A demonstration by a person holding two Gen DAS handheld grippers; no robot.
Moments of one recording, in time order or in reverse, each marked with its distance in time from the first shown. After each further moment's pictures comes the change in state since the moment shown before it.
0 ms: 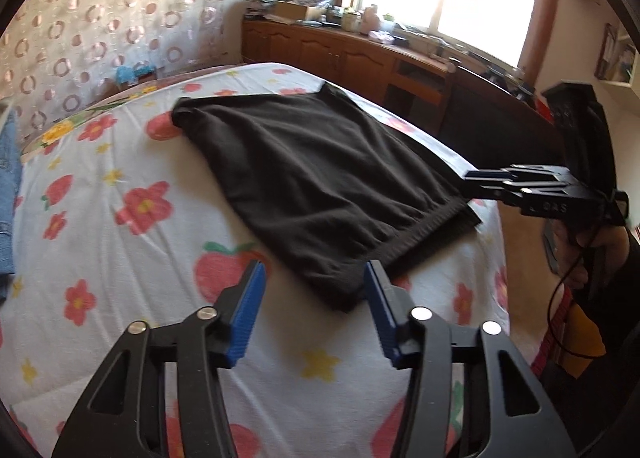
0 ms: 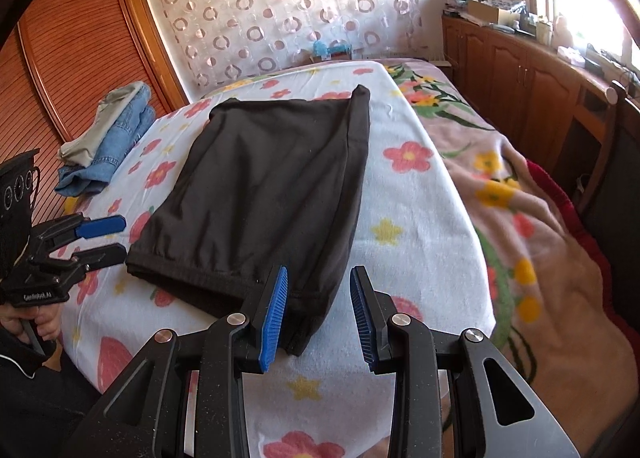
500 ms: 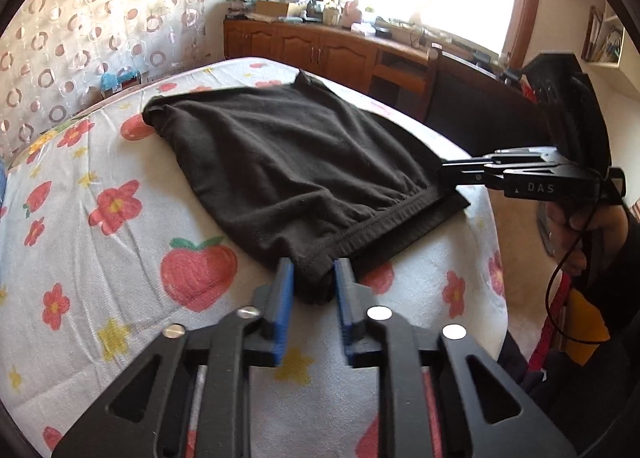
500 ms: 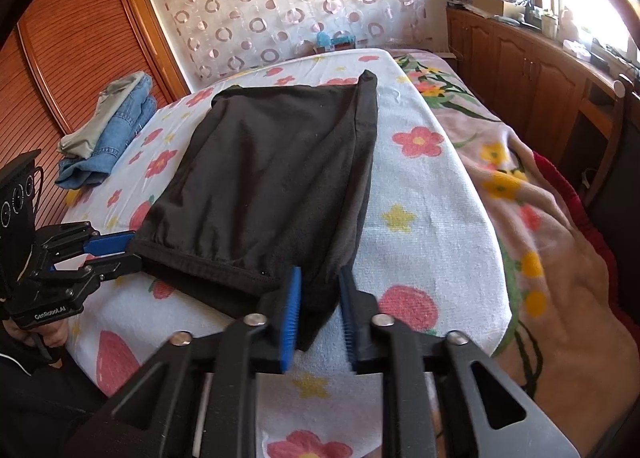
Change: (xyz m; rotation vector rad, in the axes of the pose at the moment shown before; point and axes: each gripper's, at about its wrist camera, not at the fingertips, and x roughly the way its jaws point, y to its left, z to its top) left arm 0.006 -0.012 -0.006 0.040 -0.006 -0.023; right arm 0.009 0.002 -0.004 -0.005 0.021 0.012
